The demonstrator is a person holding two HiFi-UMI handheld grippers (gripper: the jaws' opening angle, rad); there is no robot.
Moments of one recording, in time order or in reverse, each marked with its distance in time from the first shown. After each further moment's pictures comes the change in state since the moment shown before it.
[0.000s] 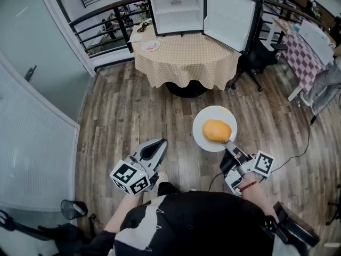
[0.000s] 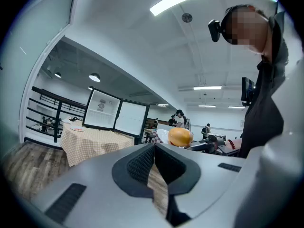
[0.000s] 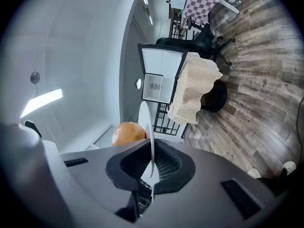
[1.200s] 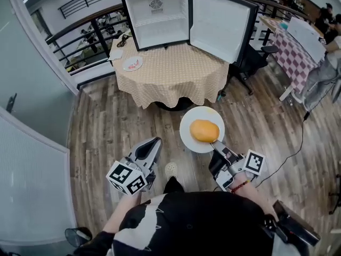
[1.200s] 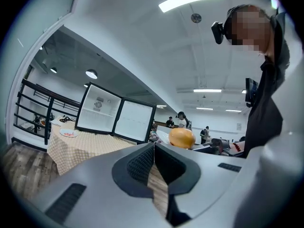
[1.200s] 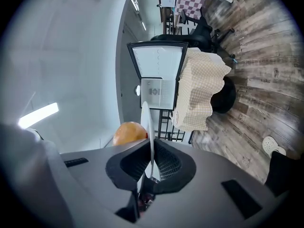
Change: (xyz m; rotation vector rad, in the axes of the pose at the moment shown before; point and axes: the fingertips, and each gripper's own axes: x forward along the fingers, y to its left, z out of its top) left arm 0.117 0.117 0.035 -0.020 -0.012 -0.064; right arm 0.123 -0.017 0.072 0.102 -0.072 0.046
